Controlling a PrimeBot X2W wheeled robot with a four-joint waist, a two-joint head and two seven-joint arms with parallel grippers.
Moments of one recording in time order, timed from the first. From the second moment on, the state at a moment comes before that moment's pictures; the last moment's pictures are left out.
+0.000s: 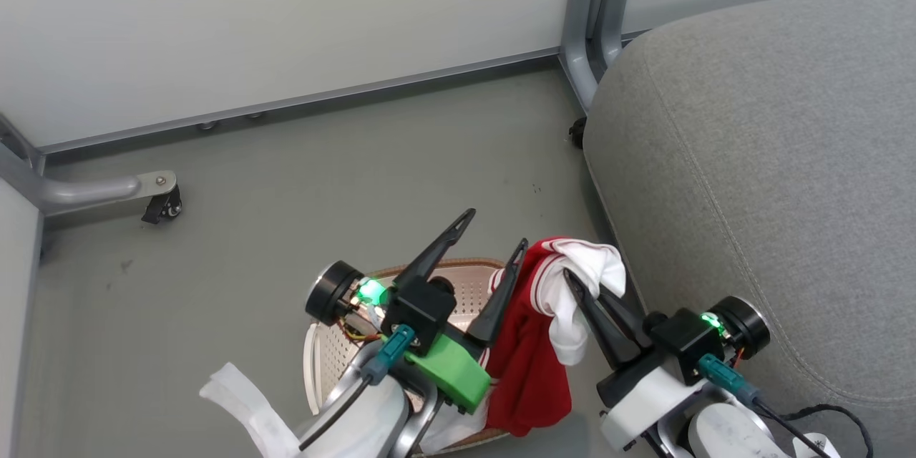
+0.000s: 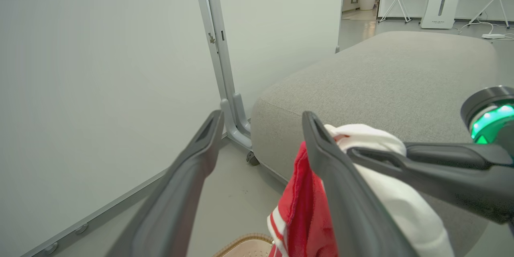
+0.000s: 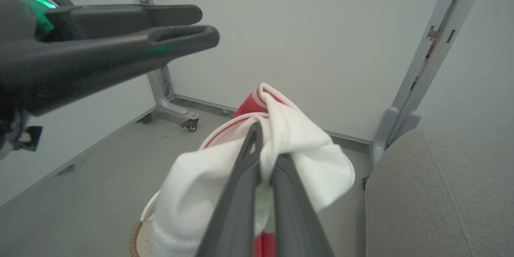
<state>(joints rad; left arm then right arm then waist) -0.39 0.09 -0.74 0.31 -0.26 0.03 -0.24 -0.16 -0.12 0.38 0.18 0.09 0.13 -0.26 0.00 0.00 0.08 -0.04</state>
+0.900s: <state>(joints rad) -0.31 0.24 -0.55 0.15 -0.17 -0.06 -0.26 -0.17 -0.06 0.16 -0.21 0.11 0.13 -0.26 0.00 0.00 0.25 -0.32</state>
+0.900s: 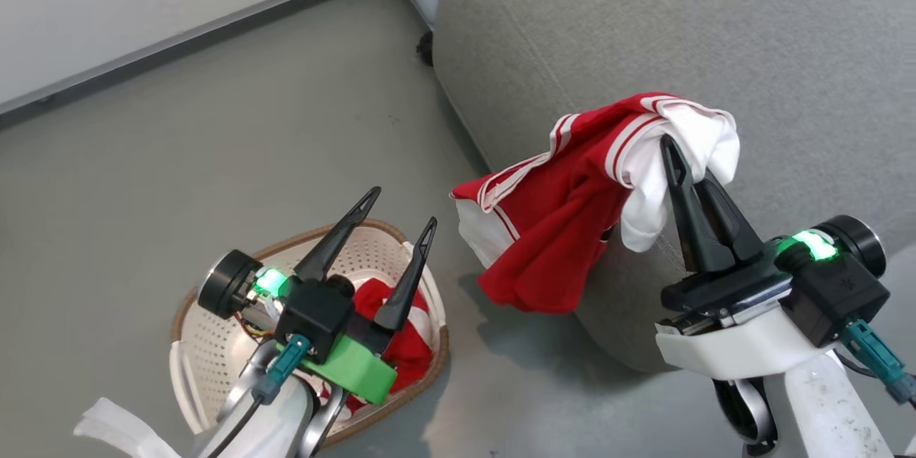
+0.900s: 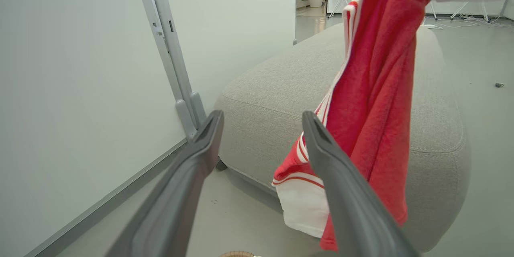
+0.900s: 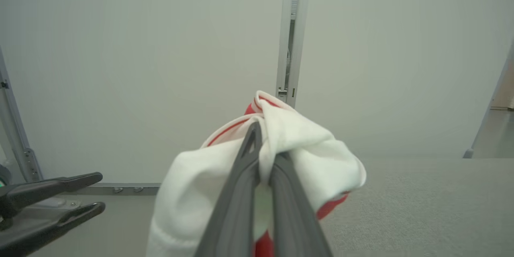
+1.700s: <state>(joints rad) -0.36 0.29 -0.63 0.18 -0.10 -0.12 -0.26 -0.24 -0.05 -0.02 -0.33 0.18 0.13 -0.26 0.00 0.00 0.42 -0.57</state>
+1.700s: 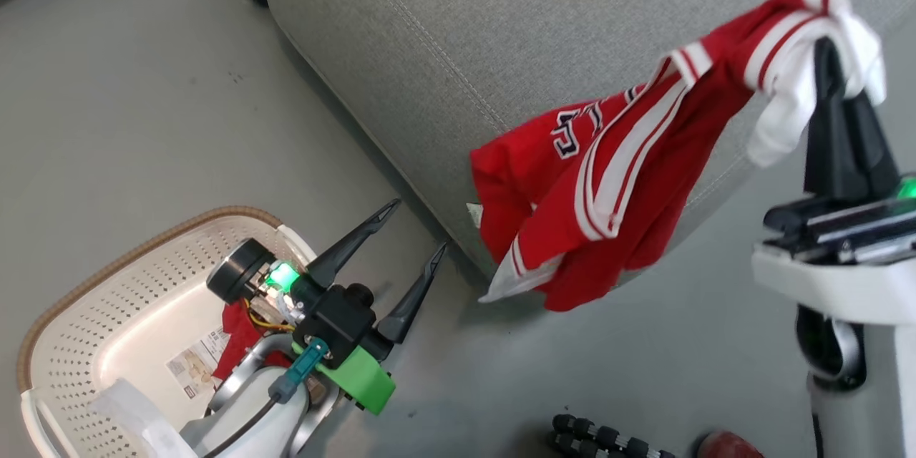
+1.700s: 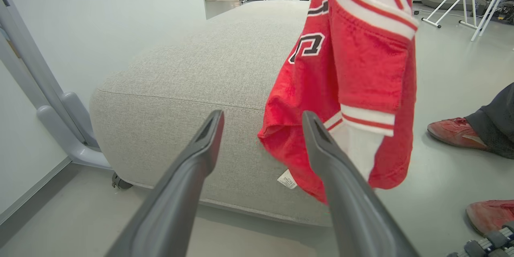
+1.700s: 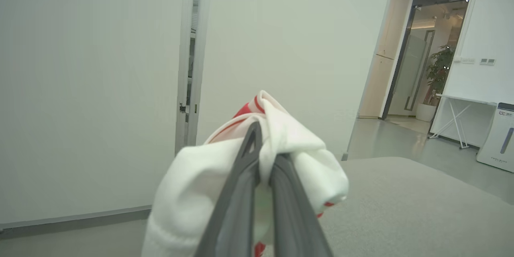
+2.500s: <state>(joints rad) -0.49 0.33 -0.67 0.18 -0.05 -0.11 -0.26 -0.95 -0.41 -0.30 0.09 0.24 0.13 -0.26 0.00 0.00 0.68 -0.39</state>
